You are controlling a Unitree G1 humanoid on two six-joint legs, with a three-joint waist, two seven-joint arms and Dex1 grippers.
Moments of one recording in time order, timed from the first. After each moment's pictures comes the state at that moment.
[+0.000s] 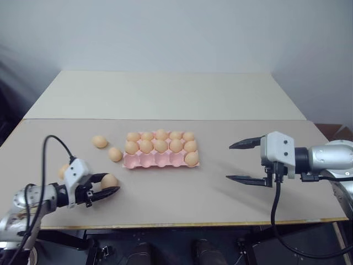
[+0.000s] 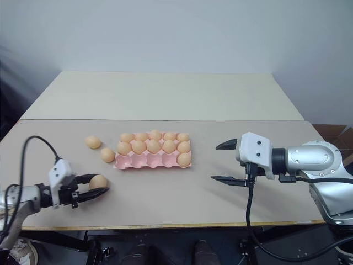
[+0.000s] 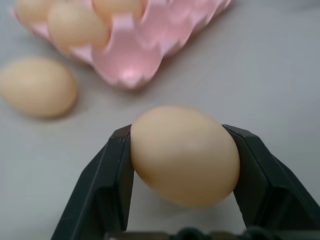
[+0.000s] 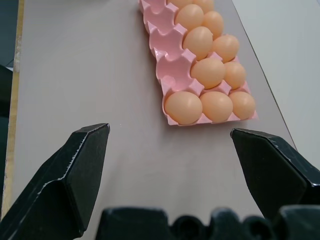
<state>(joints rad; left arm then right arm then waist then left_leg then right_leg) 0.02 0.85 0.32 -0.16 -0.52 0.35 -1.13 -0.32 -1.00 -0.09 -0.44 0.42 0.40 1.14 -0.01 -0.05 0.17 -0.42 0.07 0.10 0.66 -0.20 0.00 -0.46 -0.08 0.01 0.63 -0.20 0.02</state>
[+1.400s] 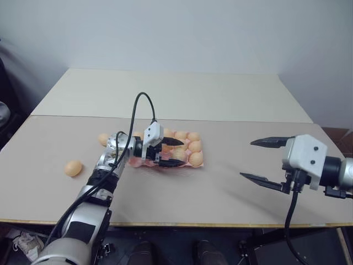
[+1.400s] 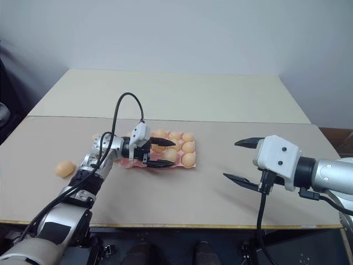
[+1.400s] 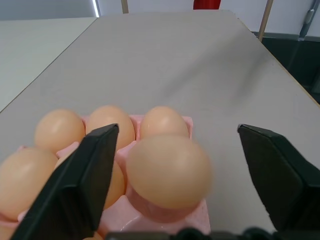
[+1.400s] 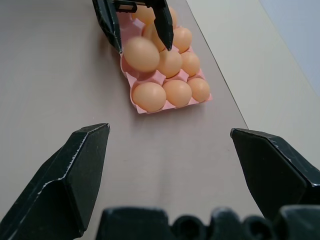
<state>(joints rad) -0.84 0.37 -0.16 0.65 -0.22 -0.07 -1.39 -0.06 -1.03 -0.41 -0.70 0.48 0.53 0.98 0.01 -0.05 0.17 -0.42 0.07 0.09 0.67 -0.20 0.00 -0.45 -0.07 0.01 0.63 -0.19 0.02</state>
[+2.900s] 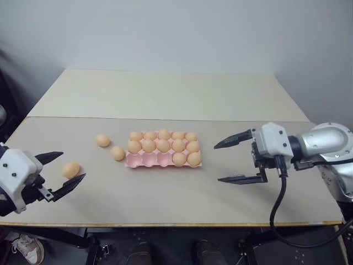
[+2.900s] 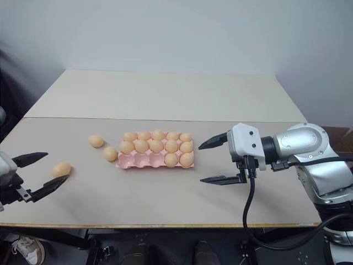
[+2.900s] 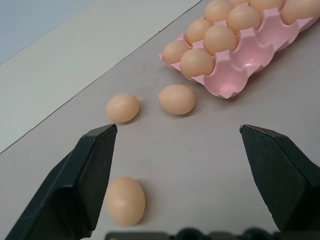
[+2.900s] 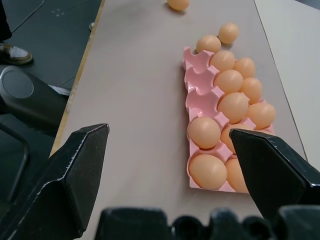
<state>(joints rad) 0.29 0.80 0.80 -0.57 -0.43 0.52 -0.89 -0.54 -0.95 0.03 -0.36 0.51 0.36 1.32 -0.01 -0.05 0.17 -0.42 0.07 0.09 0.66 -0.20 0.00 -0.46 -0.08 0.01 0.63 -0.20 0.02</state>
